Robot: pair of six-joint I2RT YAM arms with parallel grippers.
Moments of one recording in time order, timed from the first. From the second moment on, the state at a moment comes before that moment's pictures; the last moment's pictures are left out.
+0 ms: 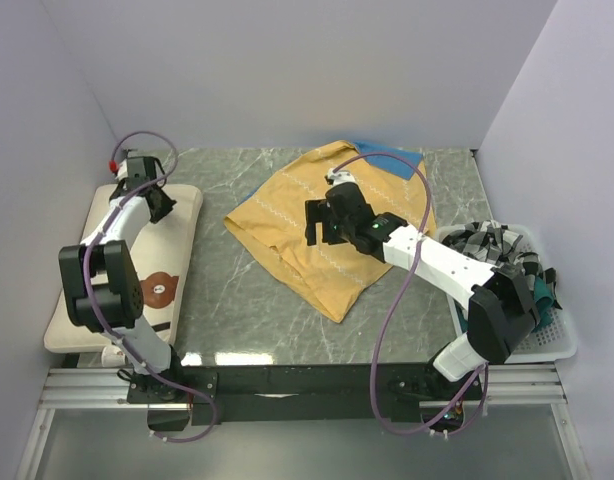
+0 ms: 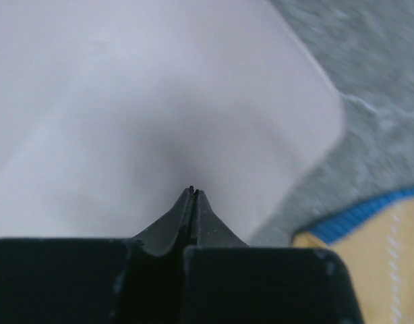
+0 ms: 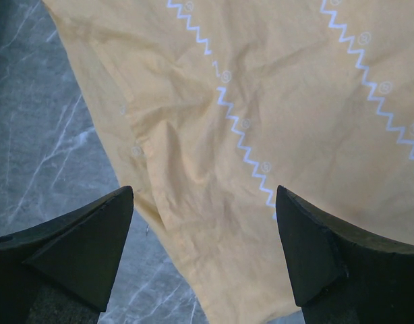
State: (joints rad) left arm 0.14 1.71 1.23 -0.39 -0.21 -0.61; right arm 0.68 1.53 1.17 -0.34 0.16 0.43
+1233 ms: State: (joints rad) left arm -0.19 1.84 1.32 -0.58 -0.72 -0.47; right arm 0.71 1.63 1.30 -0.36 0.11 0.38
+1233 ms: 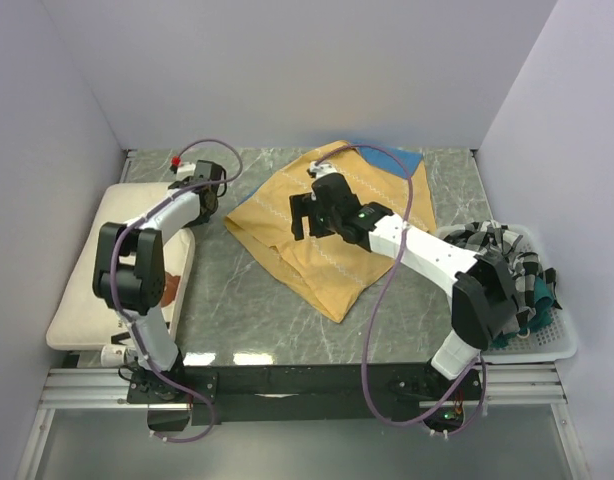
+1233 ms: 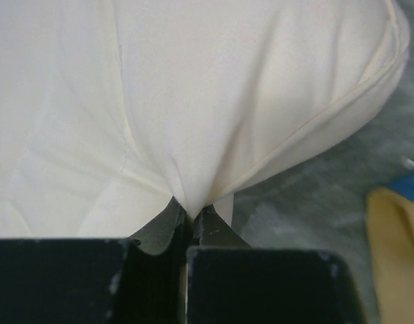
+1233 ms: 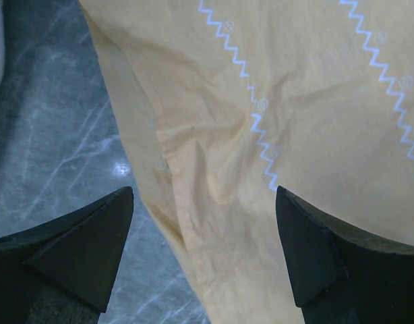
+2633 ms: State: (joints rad) left arm -0.25 0.96 1.02 -0.67 -0.10 -0.56; right arm 0.79 2.17 1.76 -0.54 0.08 0.09
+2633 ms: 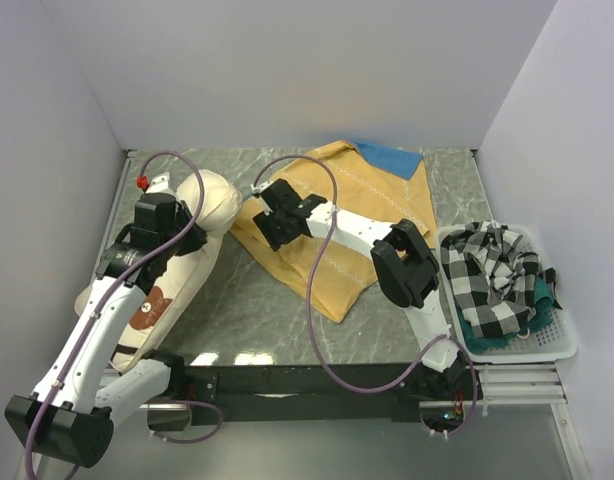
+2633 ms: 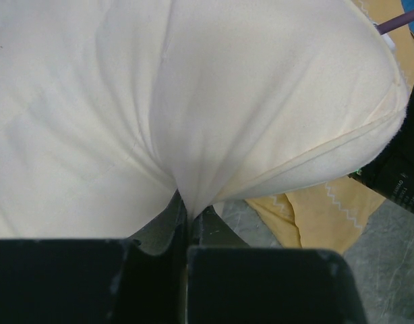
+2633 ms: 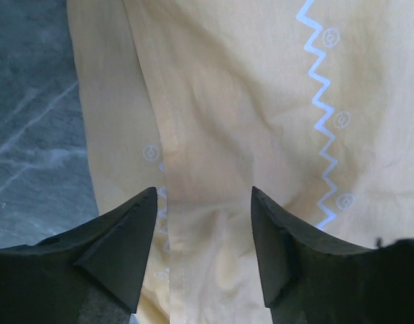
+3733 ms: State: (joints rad) left arm -0.26 0.87 0.94 -0.68 0.03 -0.50; right arm 0.79 2.22 1.82 -0.59 0.10 0.11
